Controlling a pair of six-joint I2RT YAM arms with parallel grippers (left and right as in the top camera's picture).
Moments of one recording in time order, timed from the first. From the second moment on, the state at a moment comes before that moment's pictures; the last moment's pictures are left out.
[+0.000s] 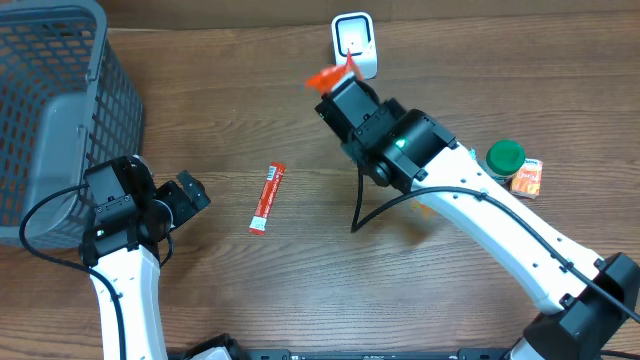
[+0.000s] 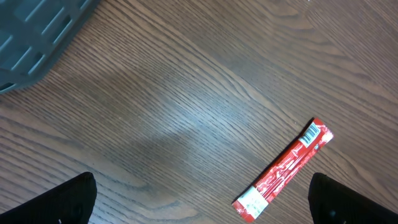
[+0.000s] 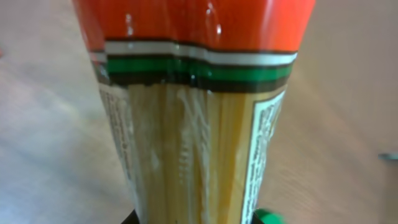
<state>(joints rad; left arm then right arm) 0.40 1.18 0.89 -0.75 0.11 -0.29 0.76 1.78 1.79 -1.04 0.55 -0.07</state>
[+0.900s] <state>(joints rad) 0.40 1.18 0.89 -0.75 0.11 -0.29 0.57 2.23 2.47 -0.66 0.58 -0.31</state>
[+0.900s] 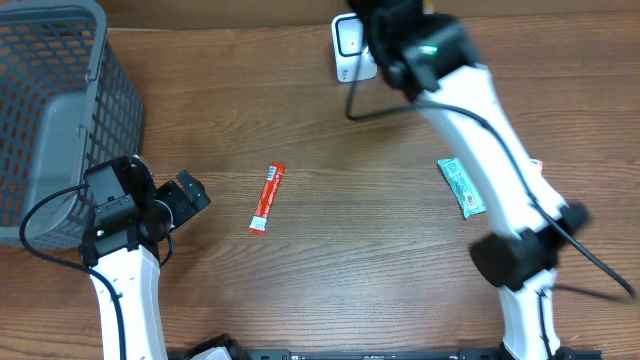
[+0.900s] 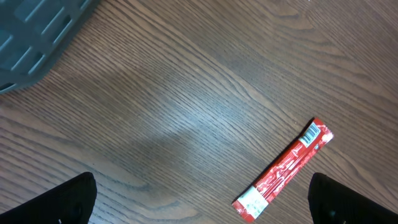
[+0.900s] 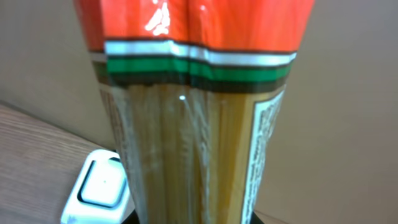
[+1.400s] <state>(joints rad) 0.40 1.18 0.89 -0.75 0.11 -0.29 0.58 2.61 2.44 0.07 0.73 -0.56</state>
